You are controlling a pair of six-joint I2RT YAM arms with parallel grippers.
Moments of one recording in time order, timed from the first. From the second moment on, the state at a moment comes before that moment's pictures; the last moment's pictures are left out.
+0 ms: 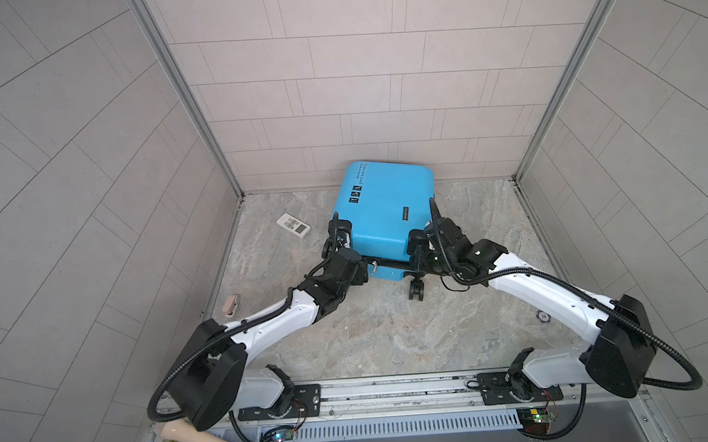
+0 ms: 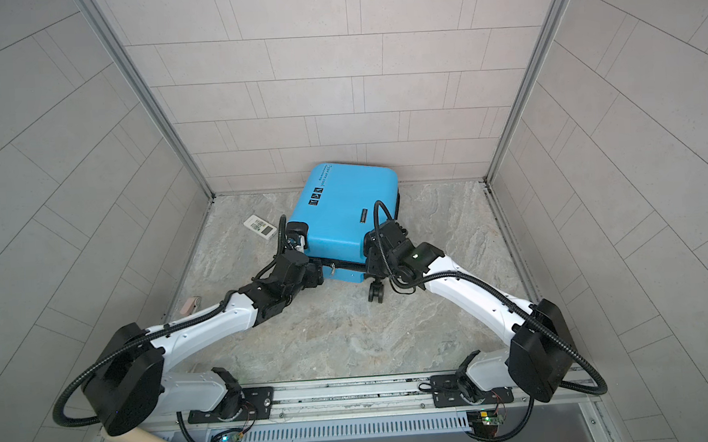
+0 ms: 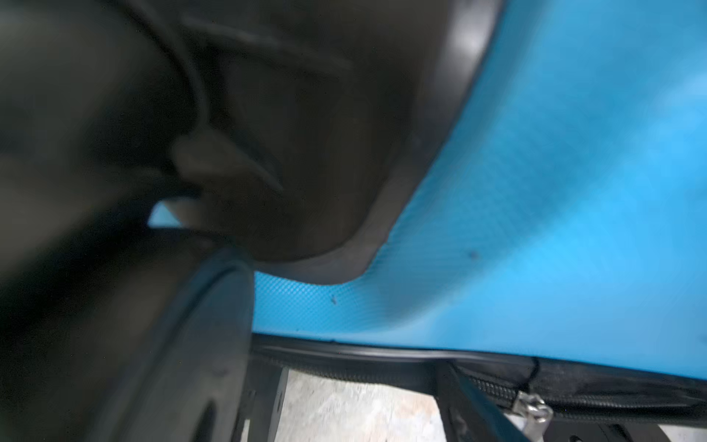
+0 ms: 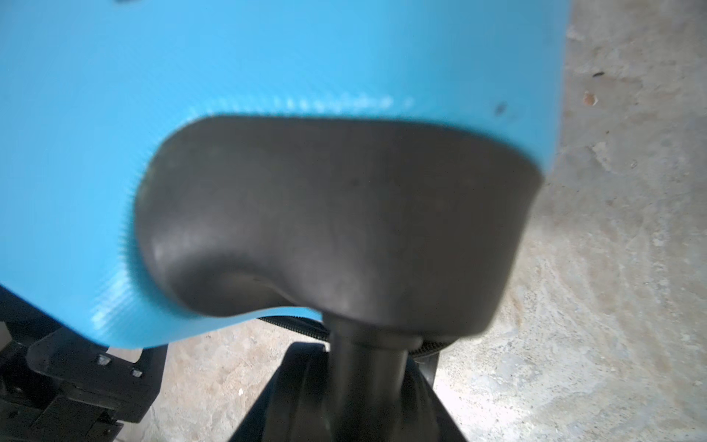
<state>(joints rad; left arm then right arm) -0.67 1.37 0.74 -0.04 -0.37 -0.45 0.63 1.35 1.08 -0.59 0.05 0.80</state>
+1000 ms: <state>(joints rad) -0.61 1.33 0.42 0.47 -0.03 -0.34 0.65 1.42 1.21 -0.69 0.09 0.86</state>
